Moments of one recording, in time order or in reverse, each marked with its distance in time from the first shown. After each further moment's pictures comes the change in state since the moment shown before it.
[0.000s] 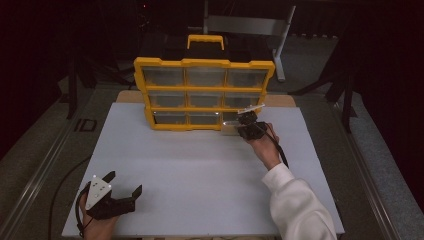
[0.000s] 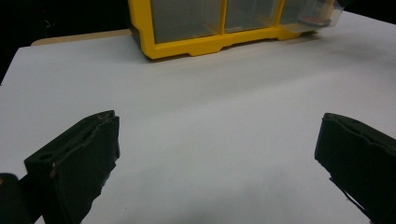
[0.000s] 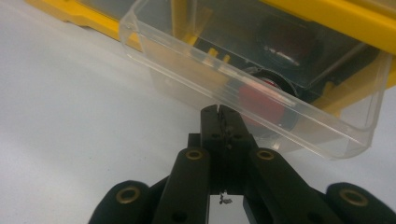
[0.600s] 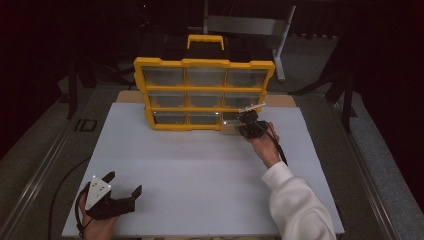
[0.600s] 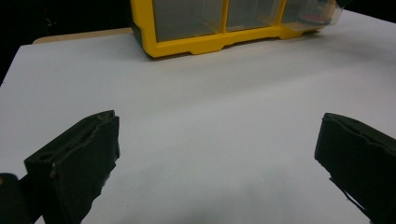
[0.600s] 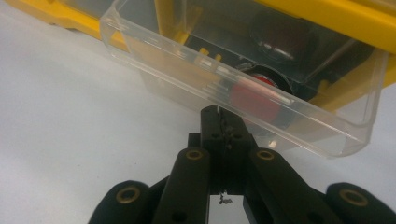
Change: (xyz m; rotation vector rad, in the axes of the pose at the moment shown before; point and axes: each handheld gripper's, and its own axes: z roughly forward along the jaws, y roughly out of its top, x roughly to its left) left arm 0.001 -0.001 0.000 0.001 0.004 -0.004; right arm -0.006 0.001 0.006 0.008 -0.010 0.028
